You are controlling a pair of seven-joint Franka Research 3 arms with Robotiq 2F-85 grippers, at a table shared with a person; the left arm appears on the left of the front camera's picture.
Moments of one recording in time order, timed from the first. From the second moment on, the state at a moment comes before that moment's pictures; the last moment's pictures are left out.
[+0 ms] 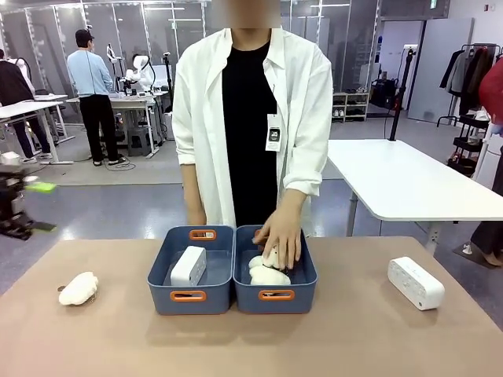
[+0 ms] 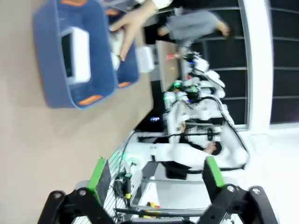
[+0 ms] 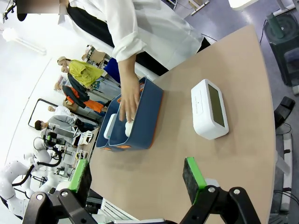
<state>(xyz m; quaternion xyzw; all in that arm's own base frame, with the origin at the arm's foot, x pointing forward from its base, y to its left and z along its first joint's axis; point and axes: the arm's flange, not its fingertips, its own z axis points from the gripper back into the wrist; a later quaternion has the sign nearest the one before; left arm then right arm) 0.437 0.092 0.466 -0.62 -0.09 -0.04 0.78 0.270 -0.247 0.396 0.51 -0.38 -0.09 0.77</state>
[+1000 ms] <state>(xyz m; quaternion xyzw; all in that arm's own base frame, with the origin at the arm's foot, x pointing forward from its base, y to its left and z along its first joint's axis) 0.345 0.164 0.398 -0.71 -0.16 -0.06 0.68 0.420 -0.163 0.495 0.07 -0.17 0.05 0.98</state>
